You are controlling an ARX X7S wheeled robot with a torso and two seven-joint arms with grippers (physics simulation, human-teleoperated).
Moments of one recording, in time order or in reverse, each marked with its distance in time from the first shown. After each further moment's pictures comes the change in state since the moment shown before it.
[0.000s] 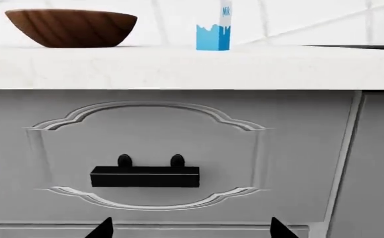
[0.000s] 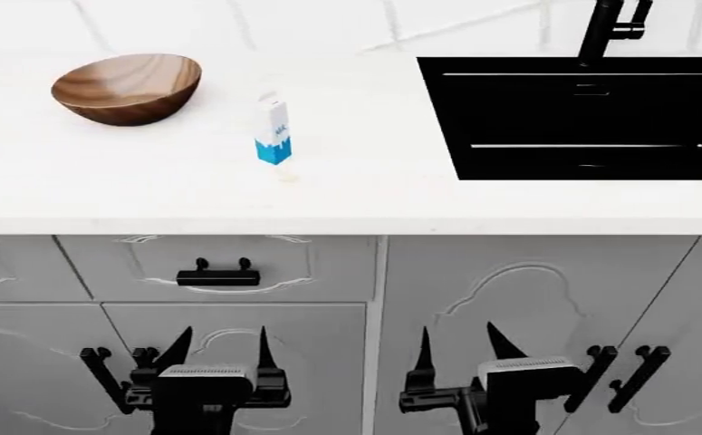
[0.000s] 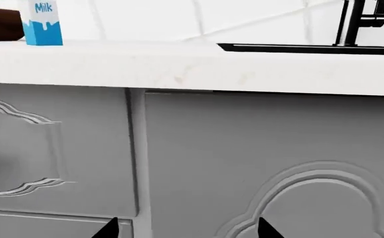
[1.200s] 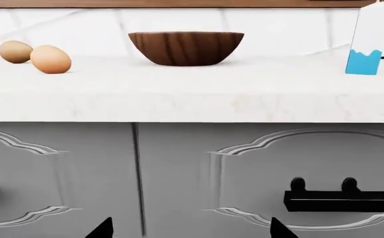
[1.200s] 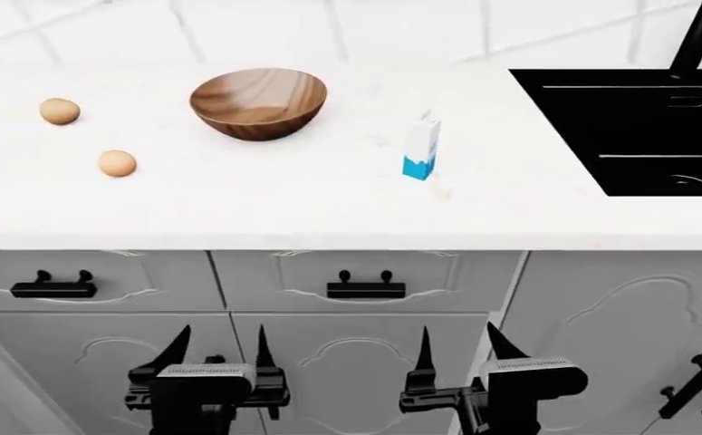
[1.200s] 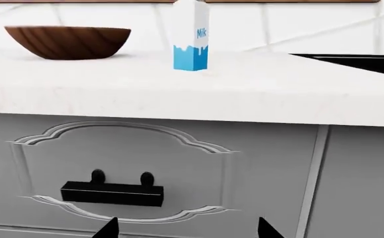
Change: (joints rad) left arm -0.003 -0.032 0.036 0.010 -0.029 0.005 -0.041; right arm 0.003 0.028 -0.031 -0.003 0.035 -0.008 0.027
